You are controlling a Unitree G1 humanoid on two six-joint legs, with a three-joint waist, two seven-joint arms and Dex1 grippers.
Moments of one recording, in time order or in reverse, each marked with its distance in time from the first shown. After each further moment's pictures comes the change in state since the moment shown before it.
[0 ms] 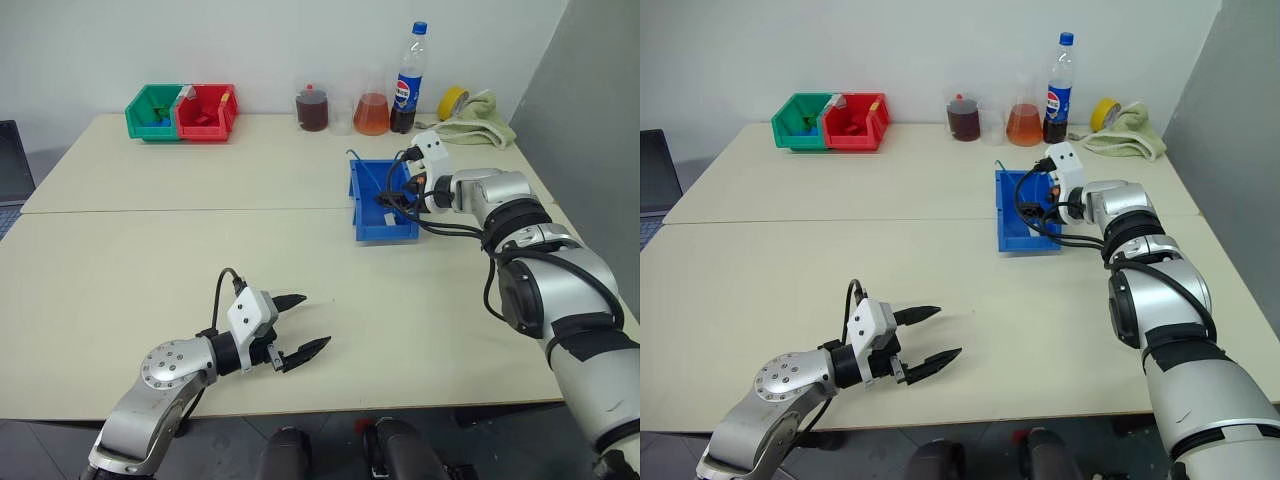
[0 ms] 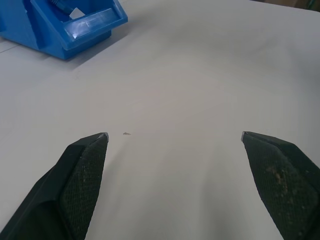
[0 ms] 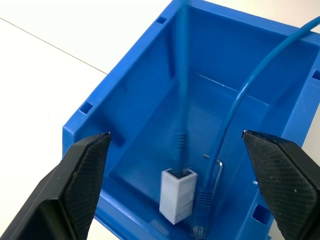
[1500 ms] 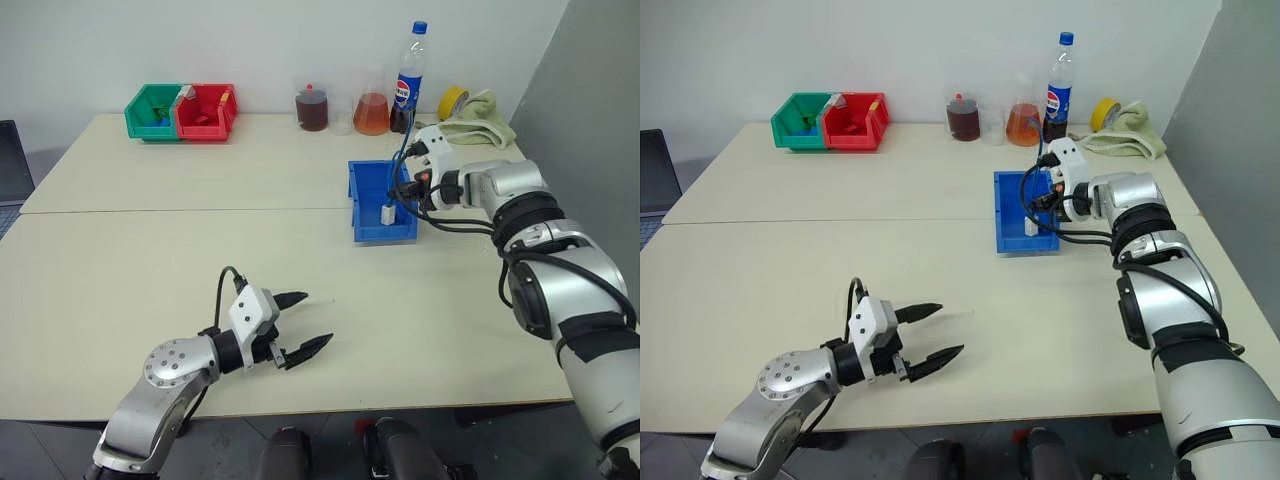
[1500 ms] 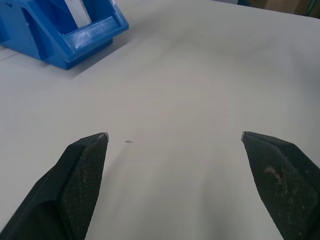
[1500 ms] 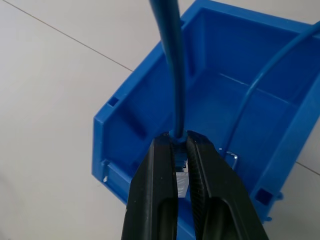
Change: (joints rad) left arm 0.001 -0.020 -0.001 0.001 0.002 -0.003 0.005; right arm 0.001 -0.041 0.121 -0.060 0.088 0.090 0.076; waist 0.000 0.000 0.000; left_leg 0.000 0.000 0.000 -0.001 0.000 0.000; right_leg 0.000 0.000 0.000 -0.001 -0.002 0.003
